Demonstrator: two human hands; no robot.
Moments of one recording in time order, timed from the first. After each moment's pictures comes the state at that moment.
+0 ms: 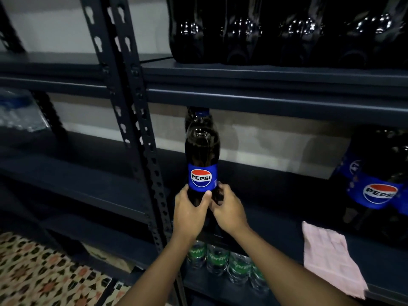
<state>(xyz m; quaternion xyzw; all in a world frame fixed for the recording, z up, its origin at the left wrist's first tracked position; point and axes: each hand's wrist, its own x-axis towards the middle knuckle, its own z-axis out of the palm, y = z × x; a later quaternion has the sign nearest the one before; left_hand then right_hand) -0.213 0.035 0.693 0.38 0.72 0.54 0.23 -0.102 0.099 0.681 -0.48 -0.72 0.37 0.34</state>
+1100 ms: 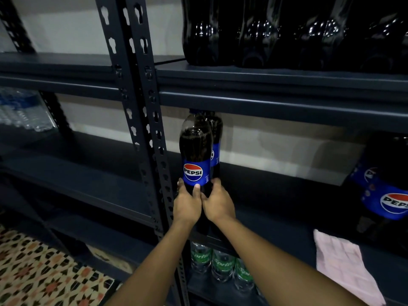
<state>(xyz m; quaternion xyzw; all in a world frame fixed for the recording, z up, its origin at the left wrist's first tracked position) -0.253 0.067 0.702 0.36 0.78 0.44 0.24 -0.166 0.115 0.693 -0.53 -0.73 0.32 0.29</state>
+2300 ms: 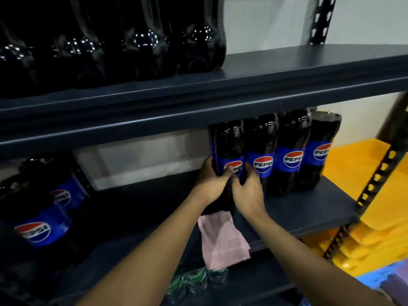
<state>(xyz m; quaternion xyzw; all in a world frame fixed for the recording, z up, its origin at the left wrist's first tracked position) 0.080 0.158 0.770 0.64 0.52 0.36 0.44 0.188 0.121 0.724 -0.65 -0.46 0.22 0.56</state>
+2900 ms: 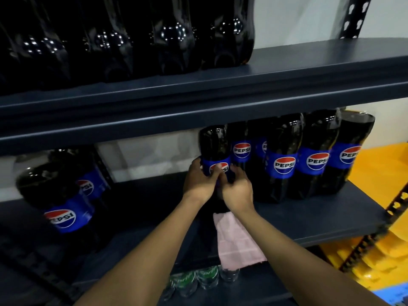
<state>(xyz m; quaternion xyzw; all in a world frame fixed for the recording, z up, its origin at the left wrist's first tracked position) 0.020 0.174 0.752 0.59 0.58 0.43 0.36 0.127 0.148 0.719 -0.63 -0.49 0.25 0.55</state>
